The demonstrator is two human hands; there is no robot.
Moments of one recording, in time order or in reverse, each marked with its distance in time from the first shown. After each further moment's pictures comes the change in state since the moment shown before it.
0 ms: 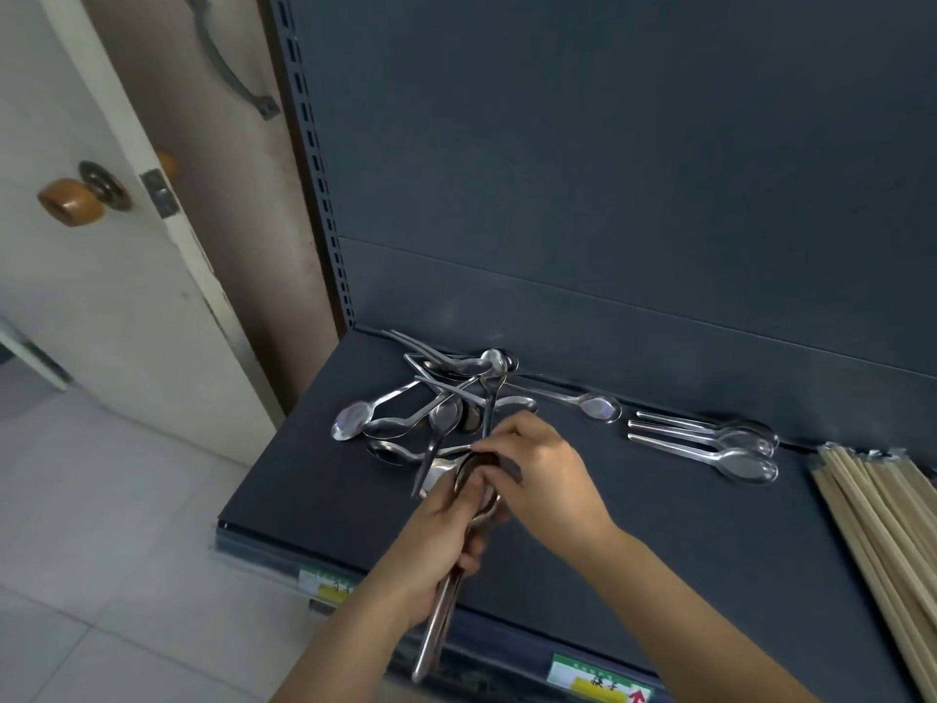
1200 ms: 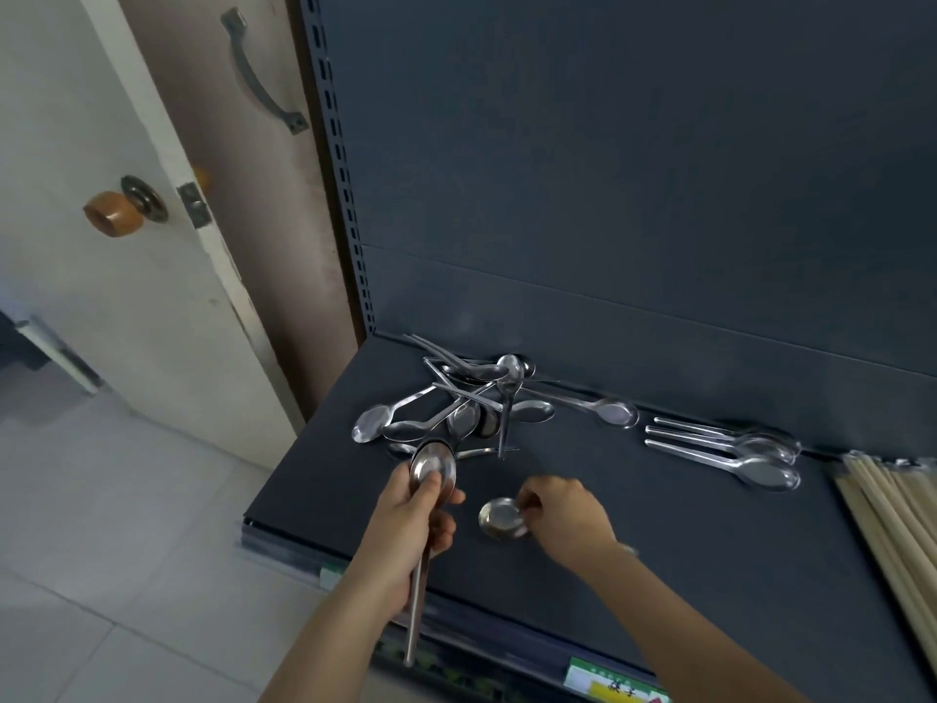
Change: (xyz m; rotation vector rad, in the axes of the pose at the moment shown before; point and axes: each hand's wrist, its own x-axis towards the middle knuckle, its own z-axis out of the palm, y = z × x) left_hand 0.001 -0.001 -0.035 -0.043 0.252 0.099; right_hand -0.007 0.048 0.041 -0.181 -0.271 0.421
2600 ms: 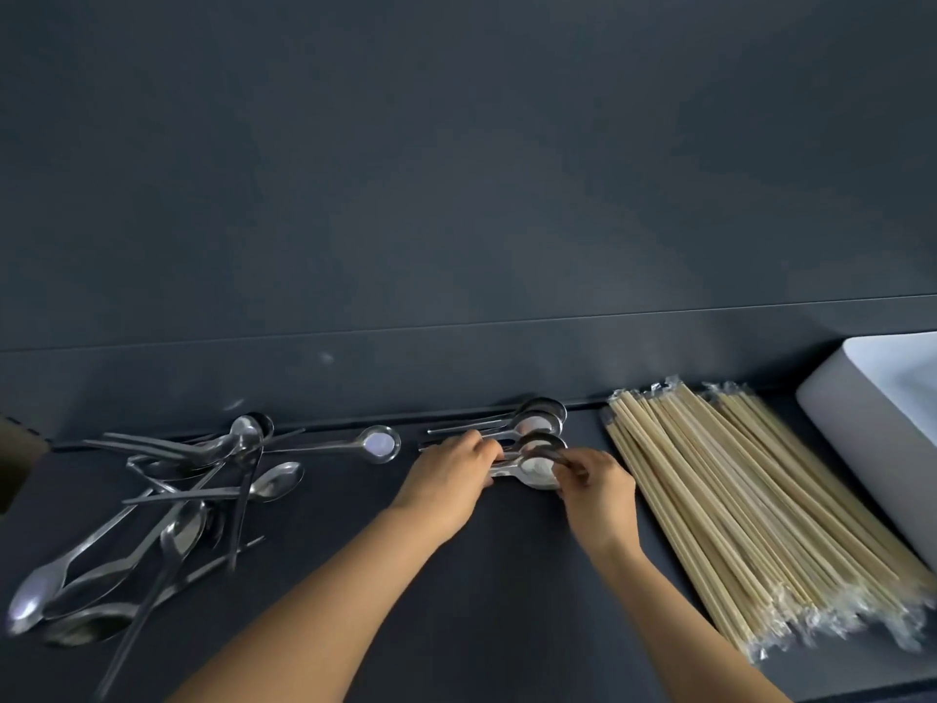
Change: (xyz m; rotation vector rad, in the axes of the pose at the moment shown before) left_hand 0.106 -0.051 0.280 1.661 -0.616 0.943; right_hand -0.020 0.232 -0.084 0.512 0.679 0.439
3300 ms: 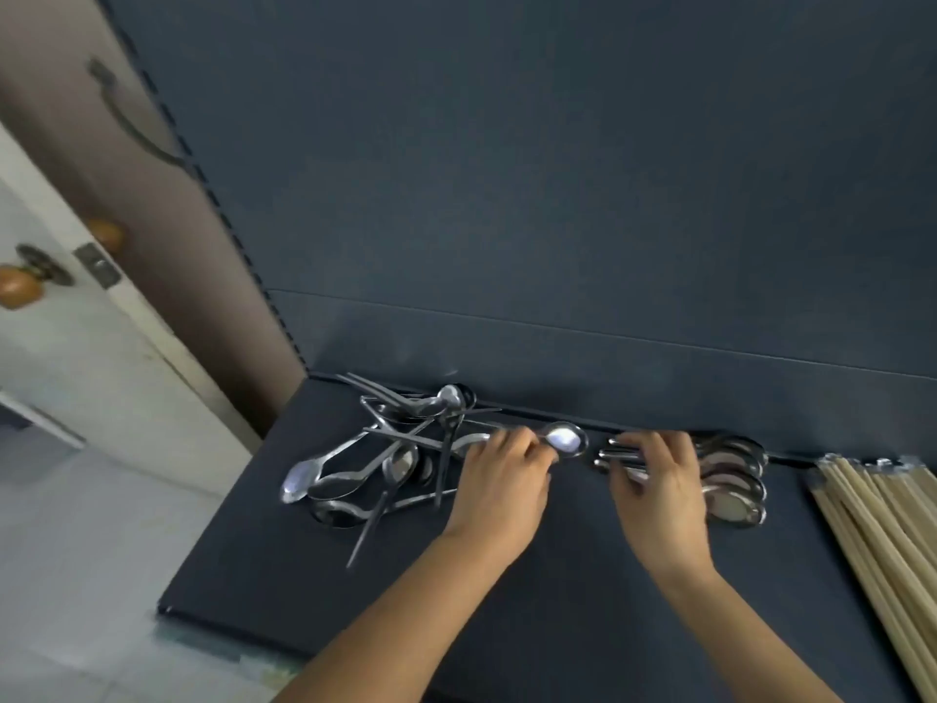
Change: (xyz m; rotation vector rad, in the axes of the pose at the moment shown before) left_hand -0.119 -0.061 -0.042 -0.009 0.442 -0.290; right_hand -0.049 -0.102 0.063 -0.043 0.004 -0.477
